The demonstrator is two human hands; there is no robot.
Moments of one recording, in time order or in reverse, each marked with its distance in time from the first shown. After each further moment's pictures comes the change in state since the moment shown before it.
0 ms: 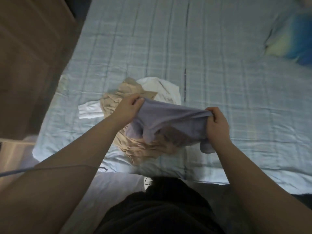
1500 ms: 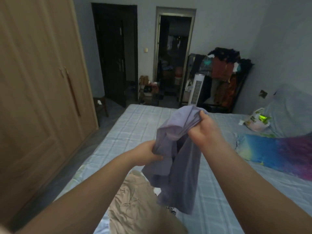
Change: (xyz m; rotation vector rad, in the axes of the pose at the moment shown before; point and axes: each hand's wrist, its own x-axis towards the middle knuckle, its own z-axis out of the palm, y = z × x) left_hand -0.065 0.202 -0.120 0.083 -0.155 0.263; right_hand -0.019 -0.353 -0.129 1.491 -0.300 0.113
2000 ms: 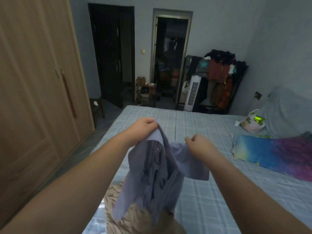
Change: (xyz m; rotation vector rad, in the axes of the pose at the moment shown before) left_hand 0.025 0.041 -0.050 -0.179 0.212 0.036; right_hand 0.008 0.018 -0.059 -1.938 0.281 -0.142
